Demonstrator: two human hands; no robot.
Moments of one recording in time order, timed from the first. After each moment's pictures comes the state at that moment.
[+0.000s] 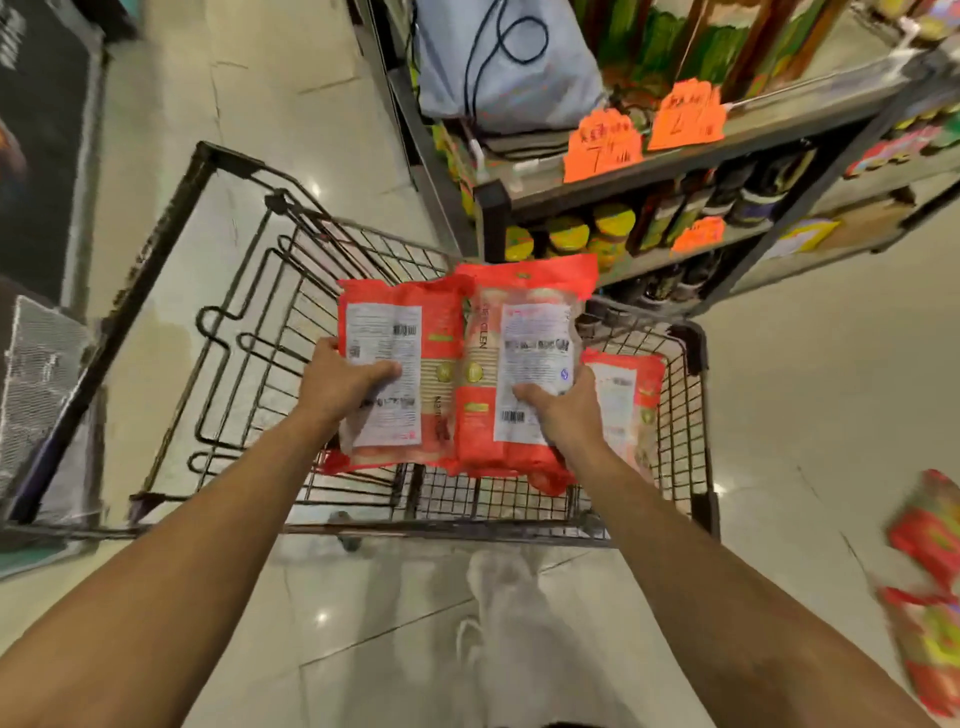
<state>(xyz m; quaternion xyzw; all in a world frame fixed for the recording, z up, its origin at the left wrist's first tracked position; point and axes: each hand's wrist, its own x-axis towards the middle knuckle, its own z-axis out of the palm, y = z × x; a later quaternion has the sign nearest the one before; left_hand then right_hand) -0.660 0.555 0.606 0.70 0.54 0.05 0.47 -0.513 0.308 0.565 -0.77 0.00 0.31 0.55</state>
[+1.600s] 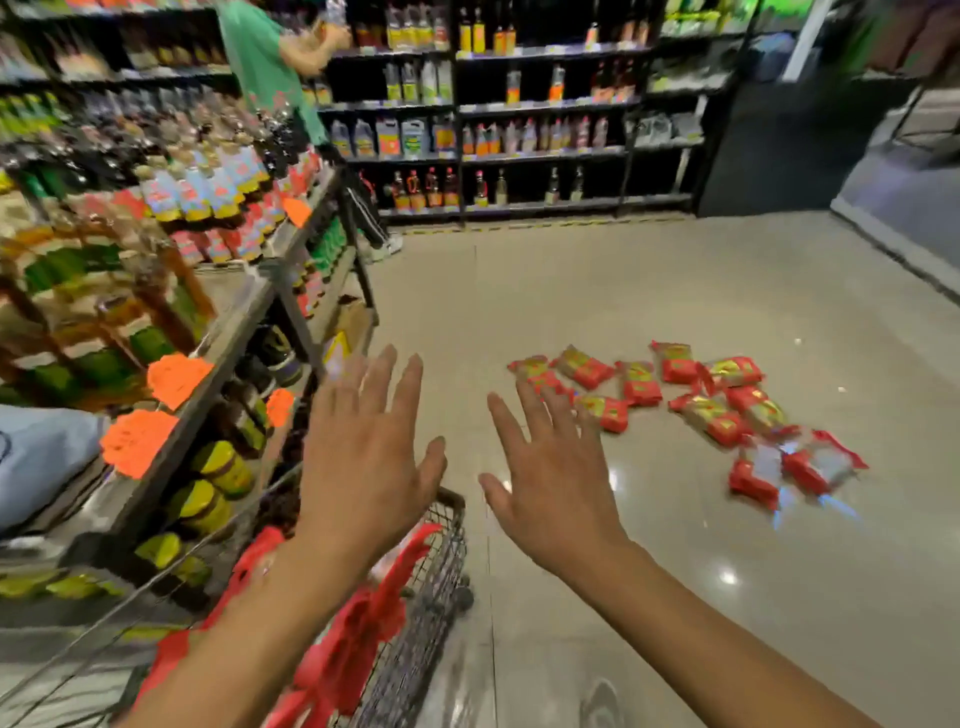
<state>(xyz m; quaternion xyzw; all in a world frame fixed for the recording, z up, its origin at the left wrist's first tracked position) -0.648 0.273 0.873 0.92 -0.36 0.14 0.03 -0.746 0.123 0.822 -0.98 0.16 -0.13 0.03</state>
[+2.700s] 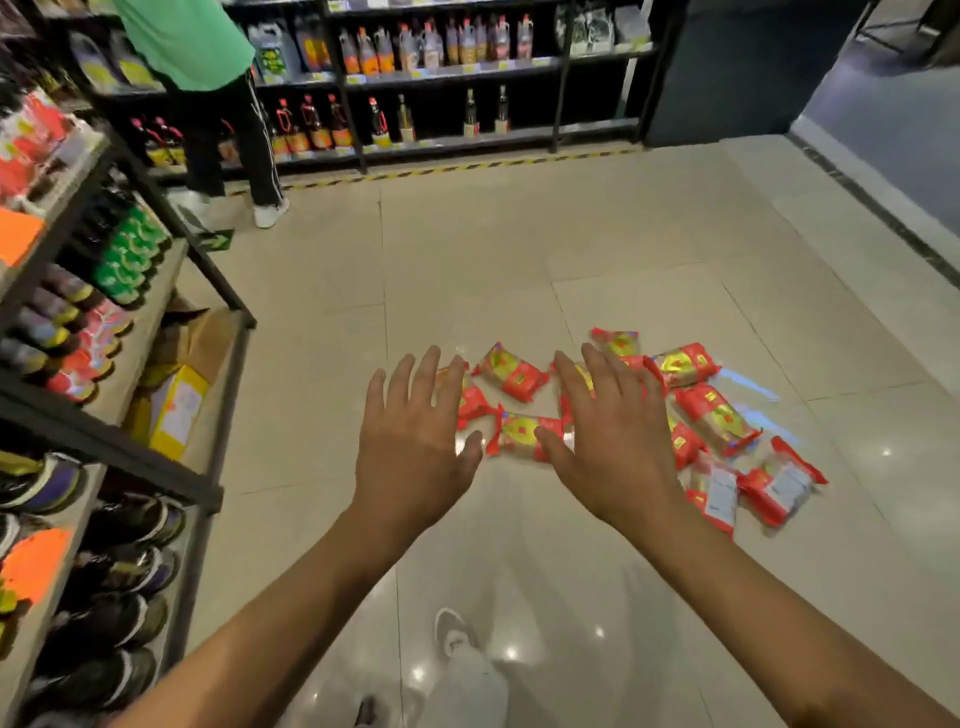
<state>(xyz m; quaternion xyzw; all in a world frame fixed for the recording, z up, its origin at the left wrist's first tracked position) -0.380 -0.234 0.749 0.89 -0.45 0.06 0.04 -0.516 -0.389 0.756 -0.96 0.28 -0.08 0.03</state>
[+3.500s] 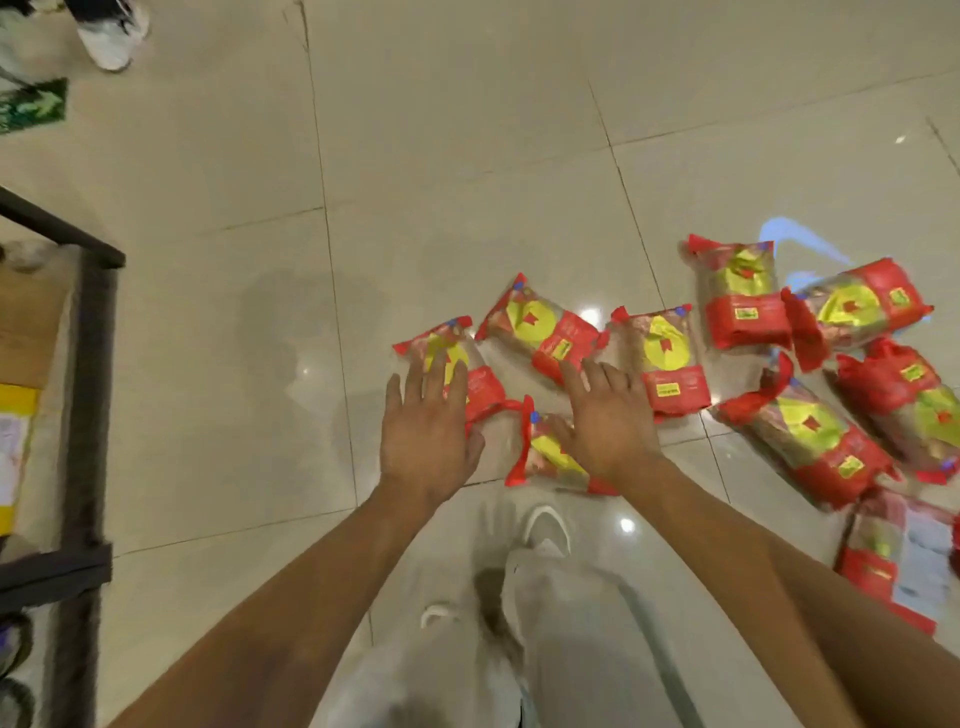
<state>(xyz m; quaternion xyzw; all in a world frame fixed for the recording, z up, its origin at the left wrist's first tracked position) -0.033 -0.546 0.231 0.89 -0.44 -0.13 -0.10 -0.169 -0.719 0.198 -0.94 0.27 0.18 0.09</state>
